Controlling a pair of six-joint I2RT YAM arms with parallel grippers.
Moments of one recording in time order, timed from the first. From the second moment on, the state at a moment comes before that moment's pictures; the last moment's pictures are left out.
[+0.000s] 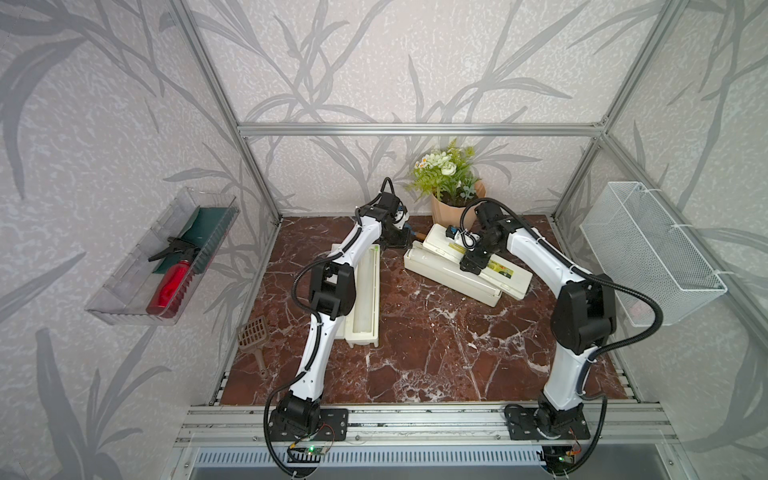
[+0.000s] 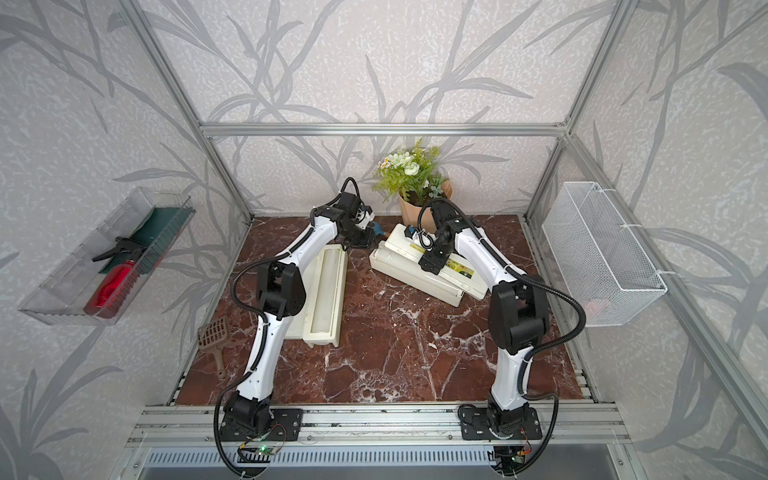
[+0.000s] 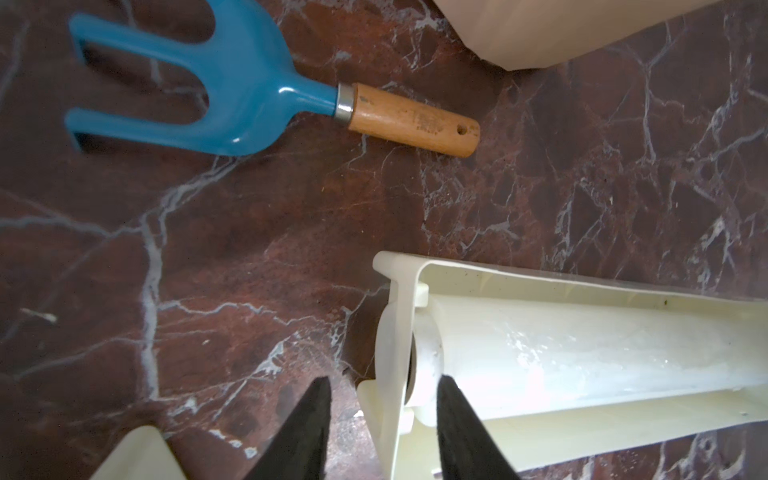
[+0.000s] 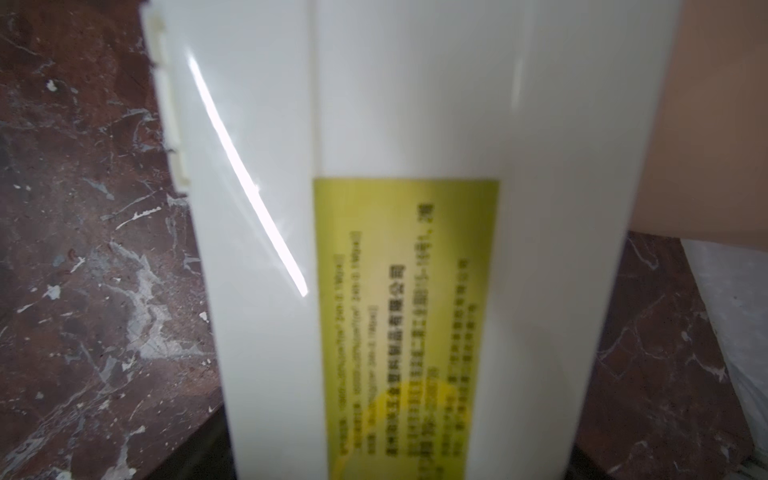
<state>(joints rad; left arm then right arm) -0.35 2.50 2.37 -0.98 0.33 -0.16 0.31 1.96 1.73 -0.92 -0.14 -0.75</state>
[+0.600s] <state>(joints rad) -0.37 2.37 2.07 -0.88 0.39 -0.19 0.28 2.08 1.84 -1.01 -0.28 -0.81</state>
